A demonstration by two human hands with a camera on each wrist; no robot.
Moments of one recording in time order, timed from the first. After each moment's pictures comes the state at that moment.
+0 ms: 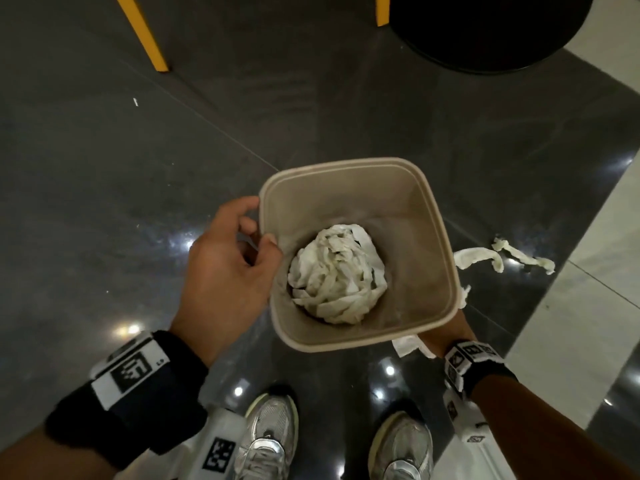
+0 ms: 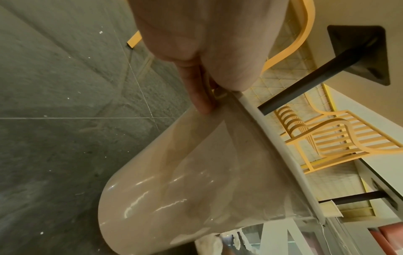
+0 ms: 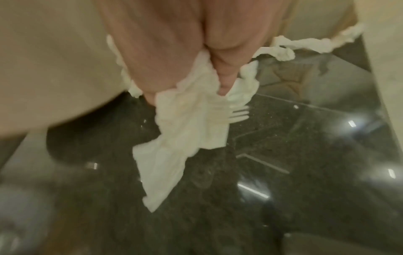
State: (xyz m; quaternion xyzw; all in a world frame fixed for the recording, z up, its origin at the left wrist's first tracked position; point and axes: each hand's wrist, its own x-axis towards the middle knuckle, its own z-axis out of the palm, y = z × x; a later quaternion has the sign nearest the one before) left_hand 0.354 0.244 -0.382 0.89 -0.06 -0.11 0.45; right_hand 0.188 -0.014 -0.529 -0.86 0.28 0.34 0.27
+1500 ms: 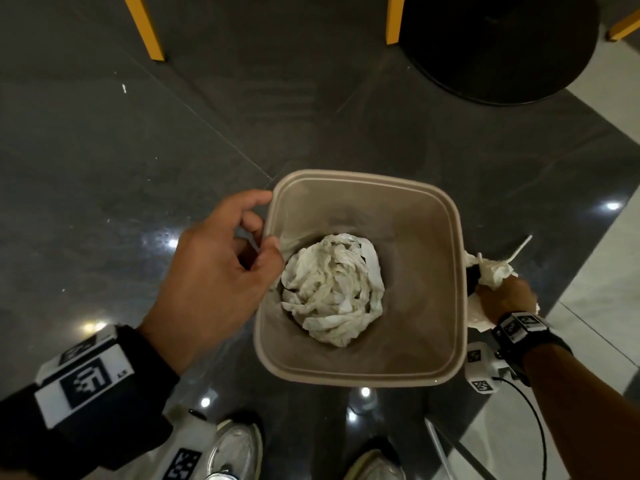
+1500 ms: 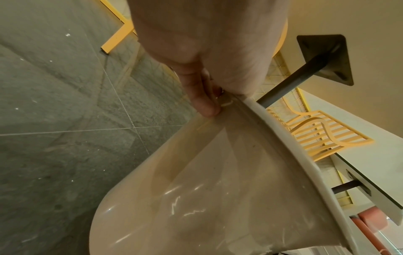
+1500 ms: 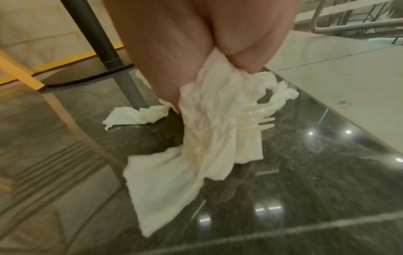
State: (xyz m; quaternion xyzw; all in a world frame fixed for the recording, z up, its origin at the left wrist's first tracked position) left_hand 0.366 0.226 -0.395 0.88 -0.10 -0.11 0.45; right_hand 0.227 -0.177 -0.596 -0.81 0.52 0.21 0.17
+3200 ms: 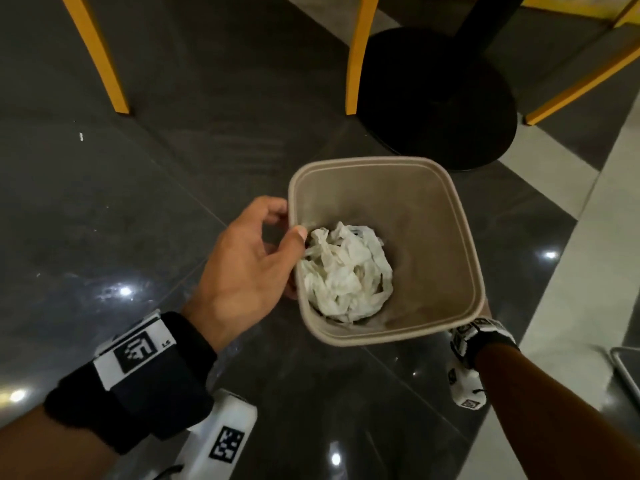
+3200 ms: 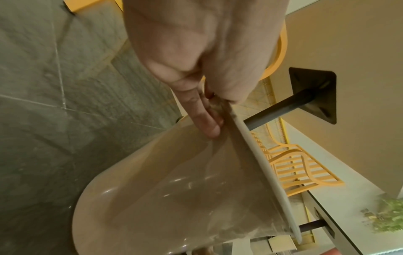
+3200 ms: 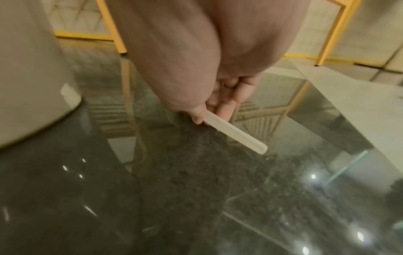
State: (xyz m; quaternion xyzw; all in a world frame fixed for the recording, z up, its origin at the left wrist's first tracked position) left_hand 0.416 0.141 -0.422 0.75 -0.03 -0.18 0.64; right_hand 0.292 -0.216 -0.614 -0.89 0.38 0.24 0.10
